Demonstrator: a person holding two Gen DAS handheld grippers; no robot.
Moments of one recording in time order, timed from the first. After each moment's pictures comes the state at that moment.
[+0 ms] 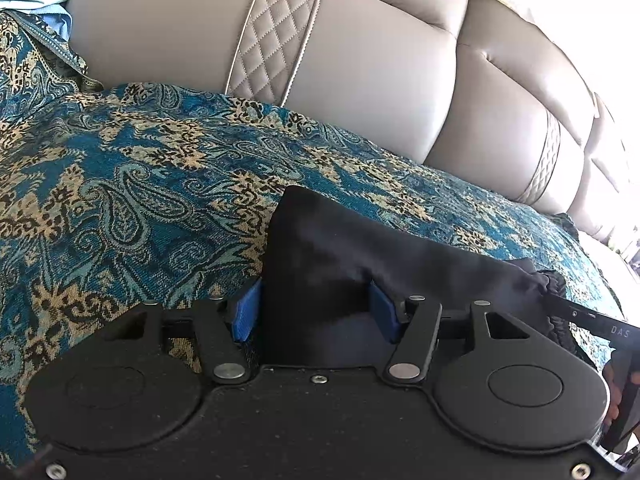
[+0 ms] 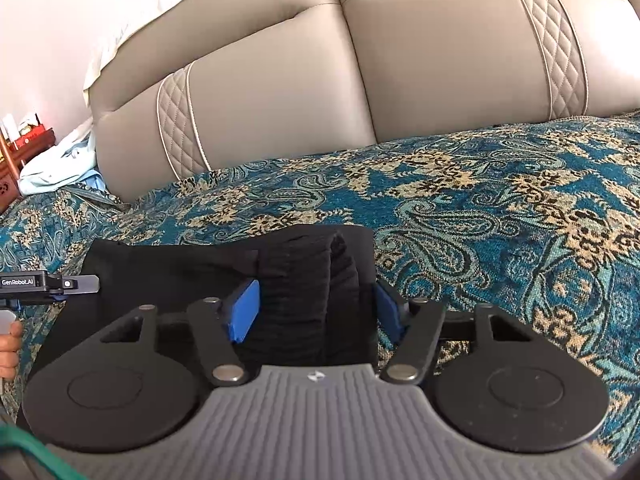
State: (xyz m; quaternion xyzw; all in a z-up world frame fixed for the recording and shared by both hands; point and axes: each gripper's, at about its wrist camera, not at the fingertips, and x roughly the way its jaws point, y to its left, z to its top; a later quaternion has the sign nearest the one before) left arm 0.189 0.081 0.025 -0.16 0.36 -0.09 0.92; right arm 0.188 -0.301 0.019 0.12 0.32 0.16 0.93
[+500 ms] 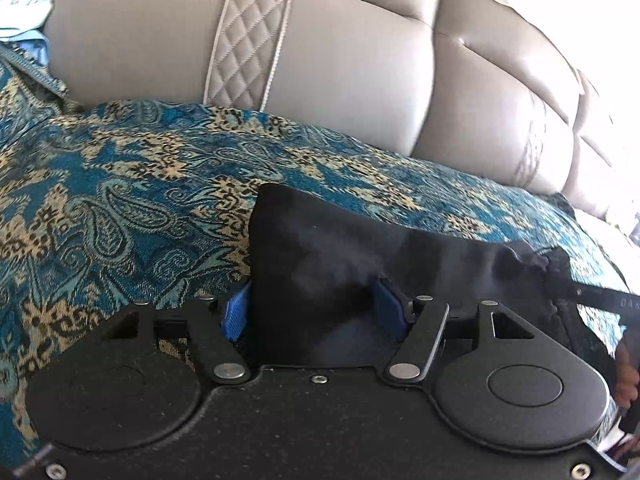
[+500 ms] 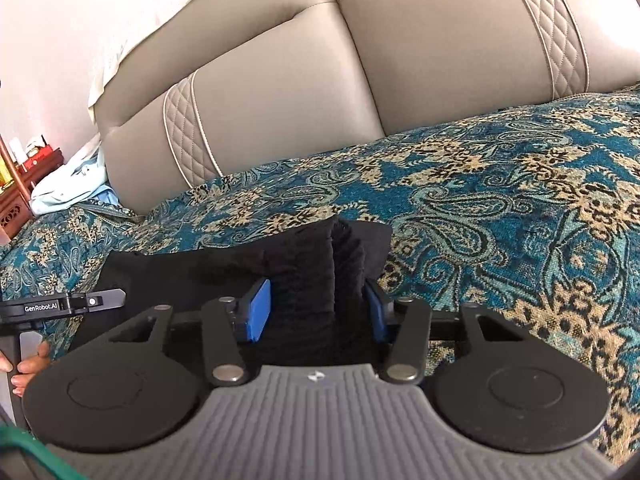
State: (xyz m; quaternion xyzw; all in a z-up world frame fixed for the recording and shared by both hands) left arm 0.187 0.070 0.022 -0.11 0.34 -0.12 0.92; right arm 0.181 -0.298 0.017 0.16 0.32 0.17 0.92
